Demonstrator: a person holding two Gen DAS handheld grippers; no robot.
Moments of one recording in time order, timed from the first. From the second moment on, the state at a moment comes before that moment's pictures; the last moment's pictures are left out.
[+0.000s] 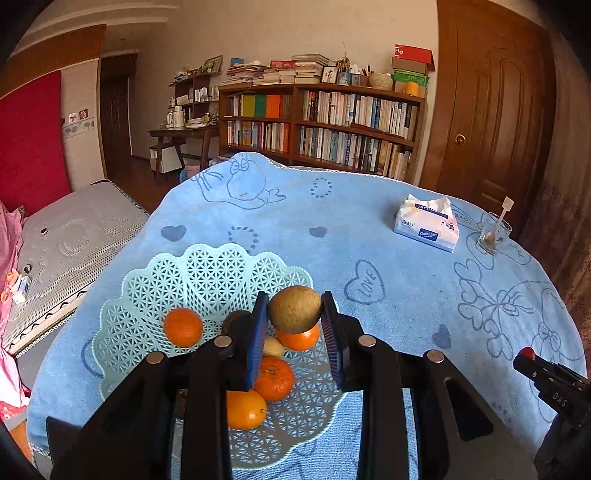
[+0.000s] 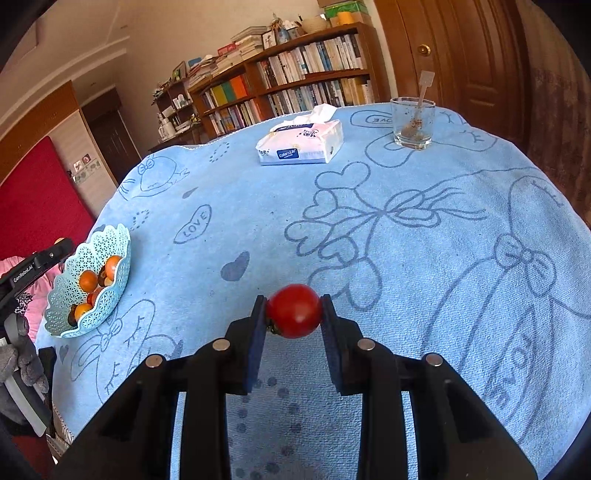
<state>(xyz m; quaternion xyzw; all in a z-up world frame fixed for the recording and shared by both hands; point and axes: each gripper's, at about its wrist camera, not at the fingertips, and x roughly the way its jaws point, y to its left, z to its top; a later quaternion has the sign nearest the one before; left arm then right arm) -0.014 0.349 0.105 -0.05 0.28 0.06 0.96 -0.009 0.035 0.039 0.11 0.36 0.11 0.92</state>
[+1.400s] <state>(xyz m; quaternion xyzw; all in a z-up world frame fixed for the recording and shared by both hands) -0.087 0.462 0.106 -0.02 0.23 0.15 0.96 0.005 0.287 0.094 0.01 0.34 0.26 0.90</state>
